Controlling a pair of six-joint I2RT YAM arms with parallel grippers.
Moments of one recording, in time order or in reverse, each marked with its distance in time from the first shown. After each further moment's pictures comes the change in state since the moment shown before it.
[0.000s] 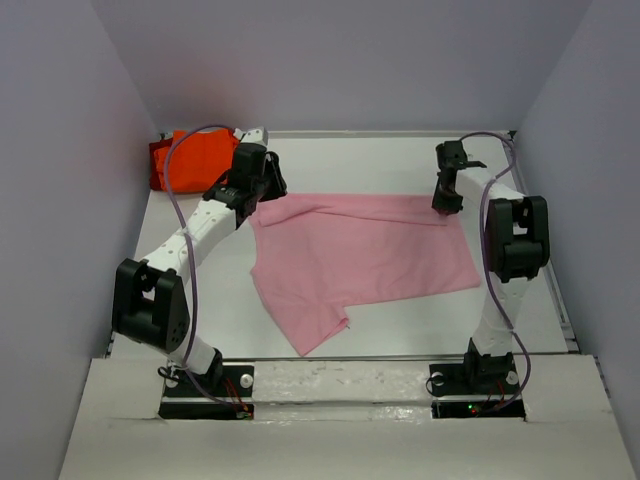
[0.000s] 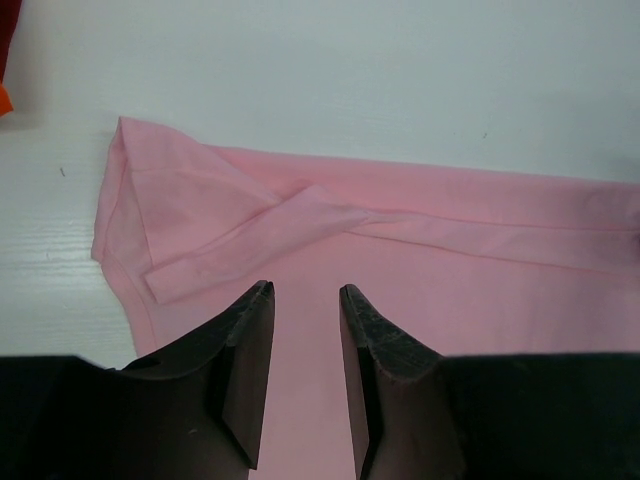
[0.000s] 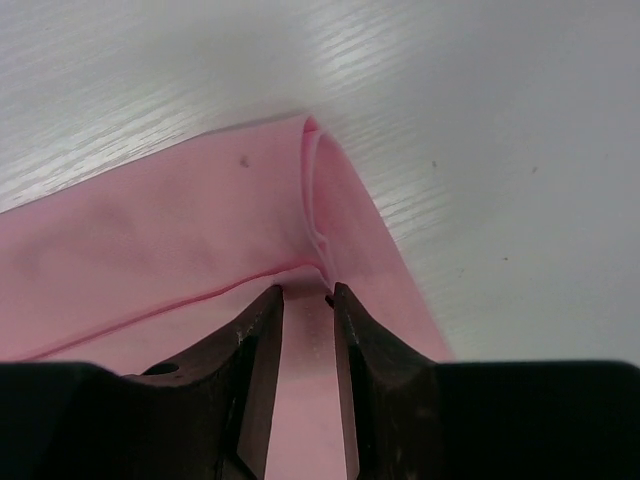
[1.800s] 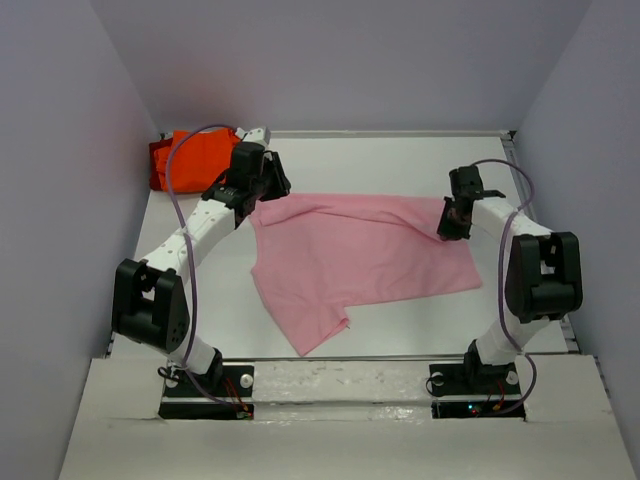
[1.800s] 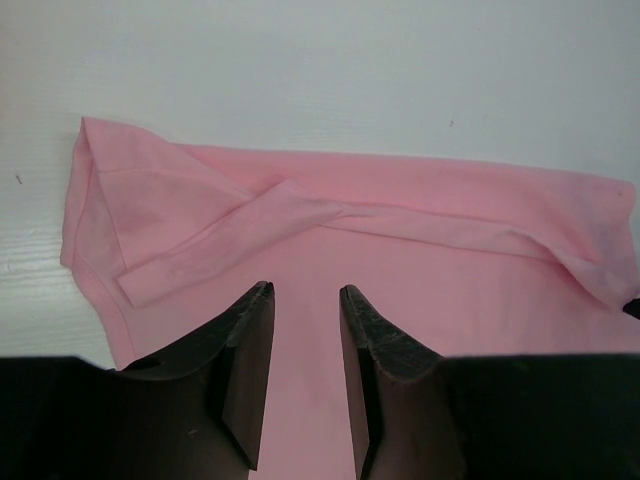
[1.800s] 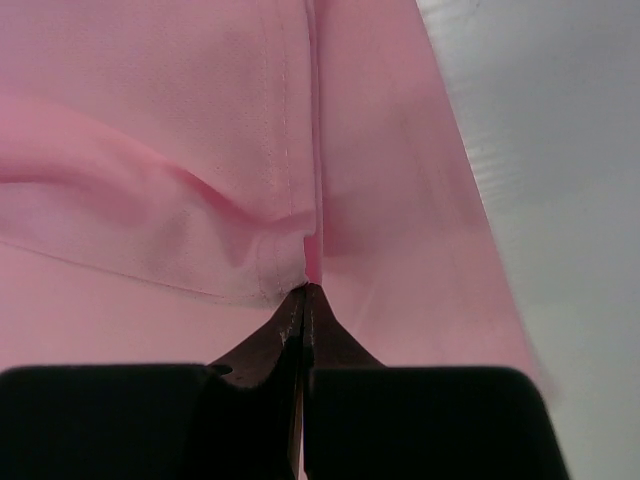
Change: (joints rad) left arm 0.011 0.000 0.000 0.015 0.090 -0.002; right arm -0.014 -0.346 -0.389 0.043 -0.157 0.034
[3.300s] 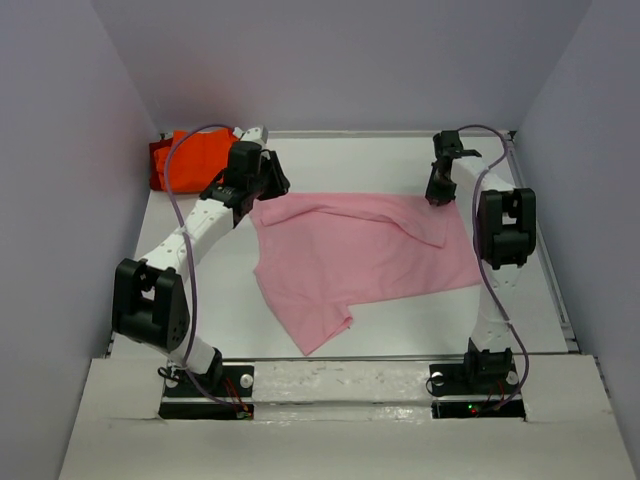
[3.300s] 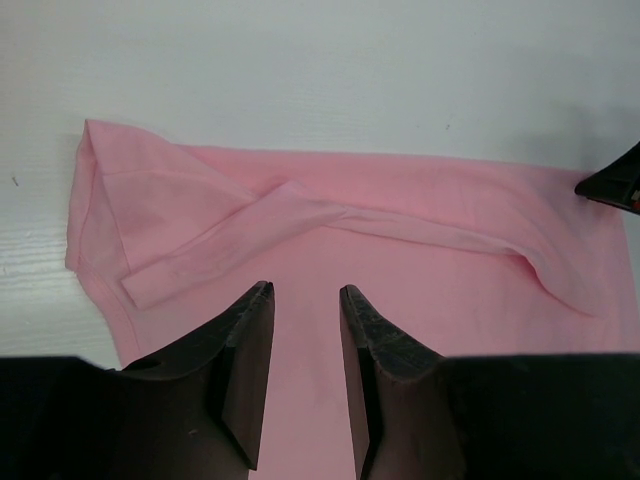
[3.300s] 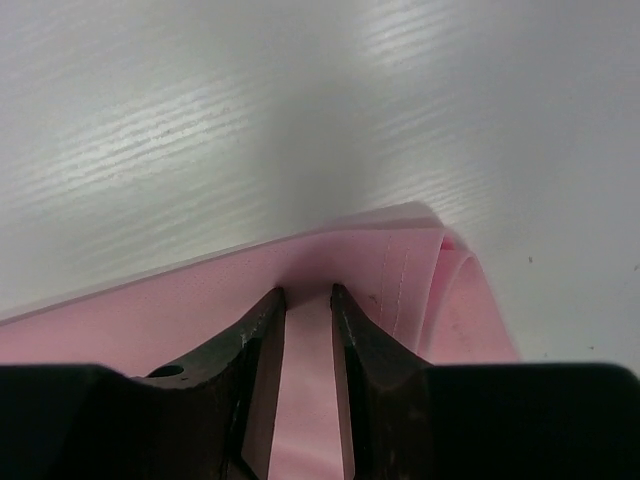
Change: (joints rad) left arm 0.018 0.001 0.000 0.008 0.029 -0.009; right arm 0.000 0.504 0.607 -0.114 0.066 -0.021
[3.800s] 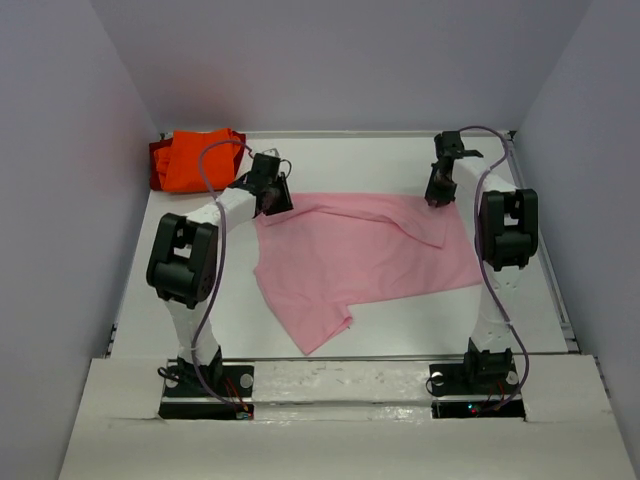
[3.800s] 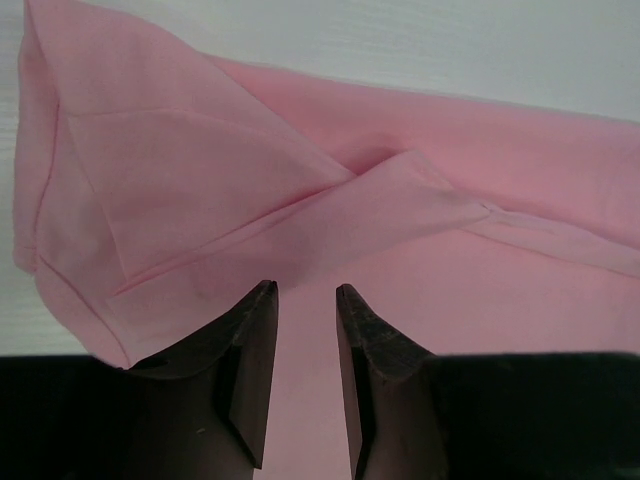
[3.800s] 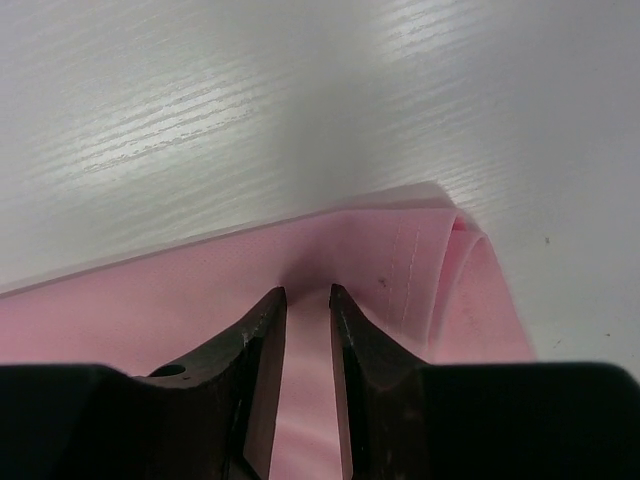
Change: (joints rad) left arm 0.002 0.289 0.050 -0.028 -0.045 -0.026; right arm 0.000 -0.004 0.007 -0.019 -0.034 0.009
